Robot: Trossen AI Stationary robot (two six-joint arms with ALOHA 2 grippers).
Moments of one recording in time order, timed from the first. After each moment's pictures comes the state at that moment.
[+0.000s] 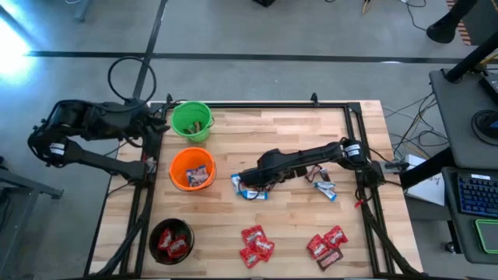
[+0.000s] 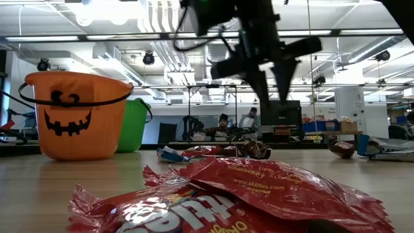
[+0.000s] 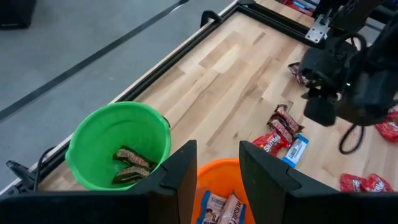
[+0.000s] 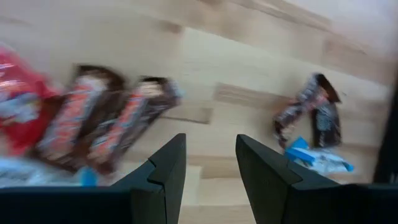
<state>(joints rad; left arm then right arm) -0.02 0.90 1.54 -1.36 -0.44 -0.50 0.10 2.15 1.88 -1.57 0.21 1.50</state>
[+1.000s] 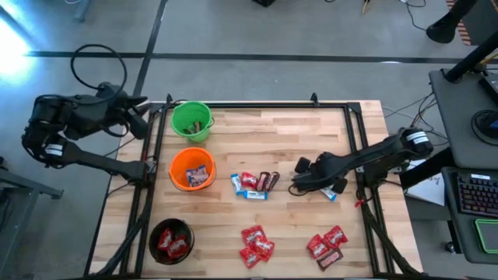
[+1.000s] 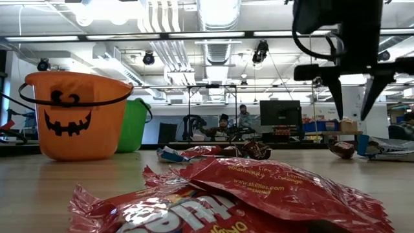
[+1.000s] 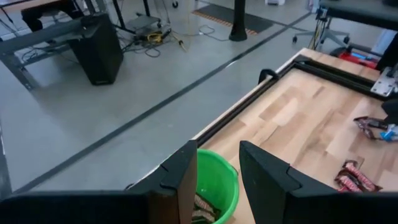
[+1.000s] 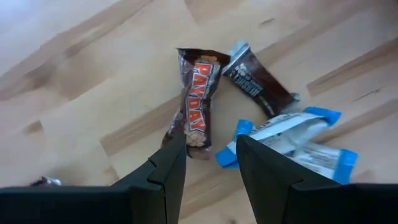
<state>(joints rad) -0.02 0.86 1.63 -1.37 -0.75 -0.38 0.21 1.52 0.98 -1.15 0.26 2.31</state>
